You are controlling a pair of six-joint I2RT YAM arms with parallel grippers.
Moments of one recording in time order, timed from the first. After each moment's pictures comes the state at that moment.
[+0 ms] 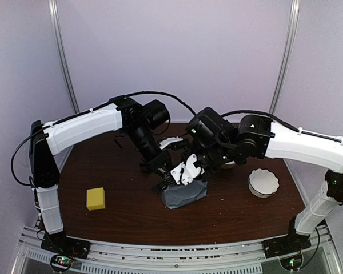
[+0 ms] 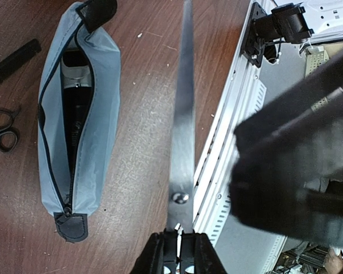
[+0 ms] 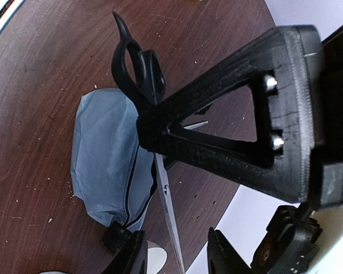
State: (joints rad) left arm -0.88 1.95 1.89 -1.26 0.62 0.10; right arm 1.14 1.58 1.54 -0.85 0.23 -1.19
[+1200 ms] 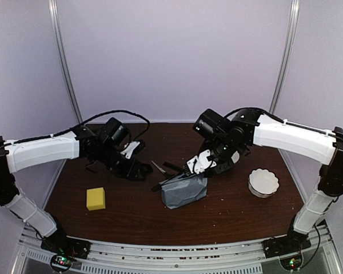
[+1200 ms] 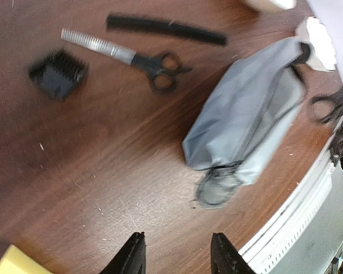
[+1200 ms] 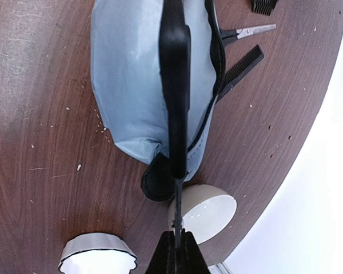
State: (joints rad) left arm -0.74 1.48 1.20 -0.73 0.28 -0.33; right arm 0.95 1.66 1.52 -1.04 0.27 -1.09
